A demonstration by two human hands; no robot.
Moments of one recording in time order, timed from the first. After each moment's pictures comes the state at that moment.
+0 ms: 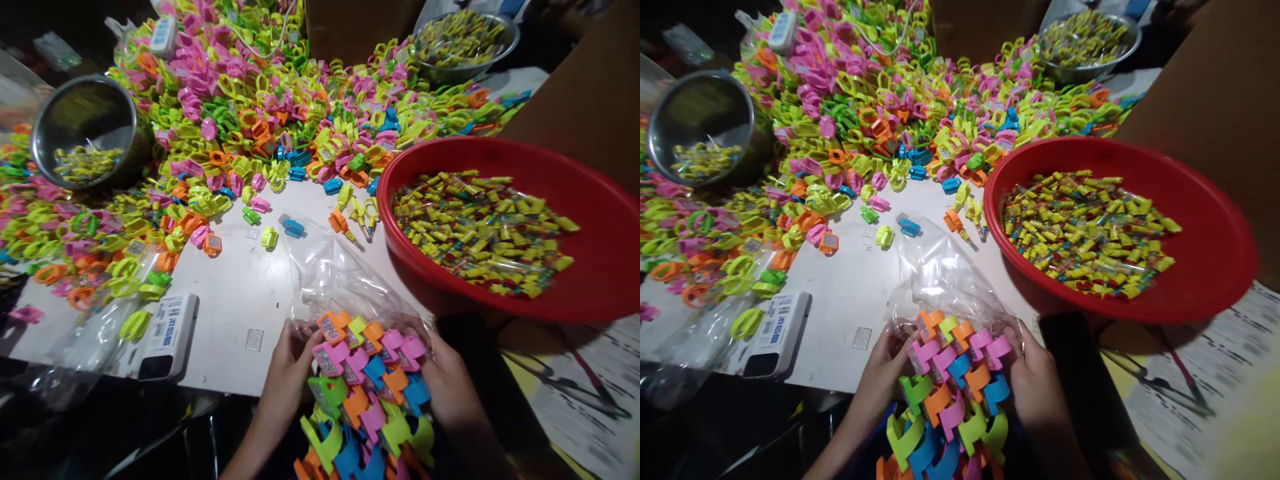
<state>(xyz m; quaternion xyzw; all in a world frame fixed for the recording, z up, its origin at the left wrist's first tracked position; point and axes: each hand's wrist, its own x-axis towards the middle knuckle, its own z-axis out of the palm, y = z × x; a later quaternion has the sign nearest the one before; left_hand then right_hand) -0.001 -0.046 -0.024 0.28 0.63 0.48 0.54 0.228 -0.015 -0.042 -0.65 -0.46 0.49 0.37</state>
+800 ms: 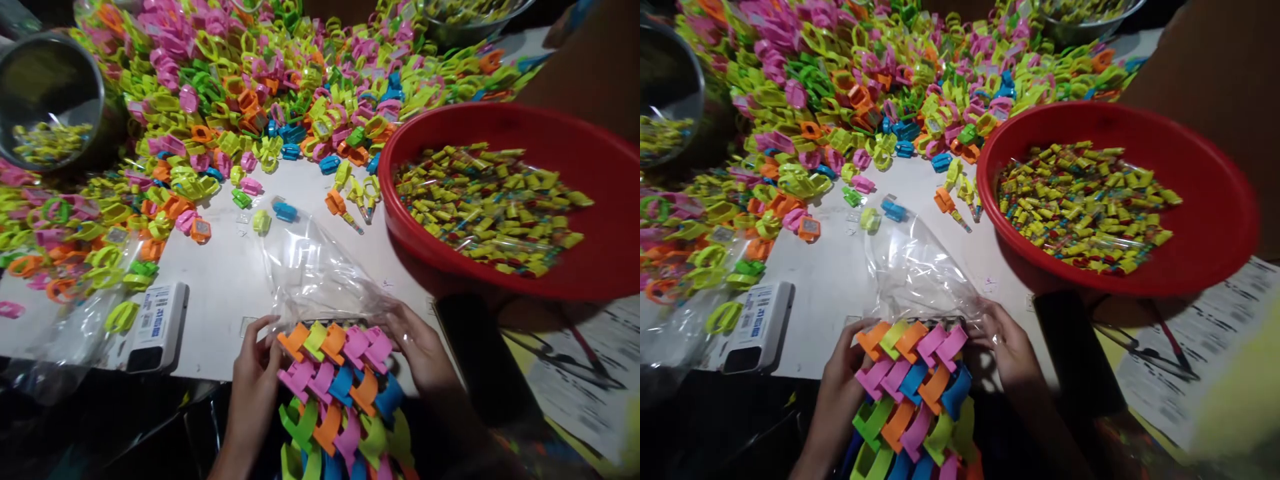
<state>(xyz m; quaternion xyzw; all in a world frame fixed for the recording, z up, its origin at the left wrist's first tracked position) -0.029 -0.083 -0.025 0.24 0.72 0.44 0.48 0.205 -0.019 -0.052 -0.59 -0.36 0.60 0.41</state>
